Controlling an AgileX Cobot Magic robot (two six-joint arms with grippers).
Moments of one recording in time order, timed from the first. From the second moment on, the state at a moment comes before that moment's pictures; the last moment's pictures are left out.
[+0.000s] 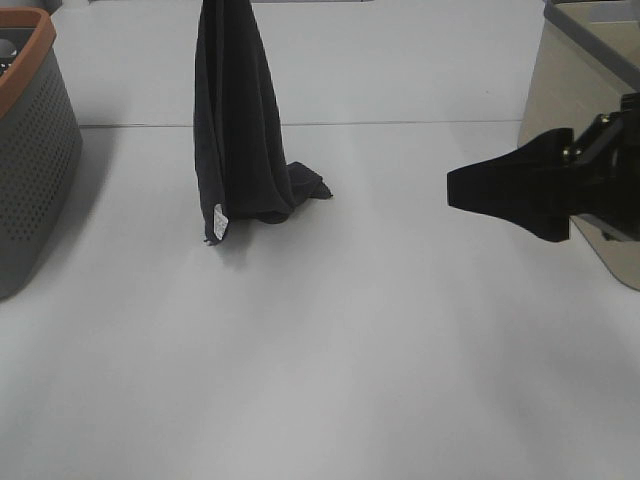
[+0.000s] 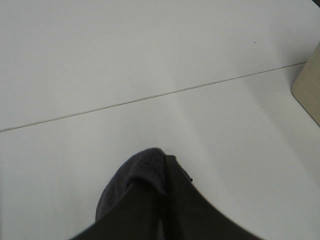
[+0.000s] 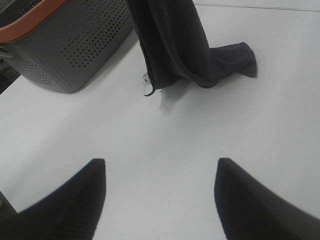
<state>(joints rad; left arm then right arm) -0.62 1.75 -1.63 0.39 0.61 -0.55 0.27 1.03 -0.52 1.19 0.43 -1.08</state>
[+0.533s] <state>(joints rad) -0.62 1.76 -1.63 0.38 0.59 -0.55 0.51 1.39 -0.57 1.70 0.22 -1.57</state>
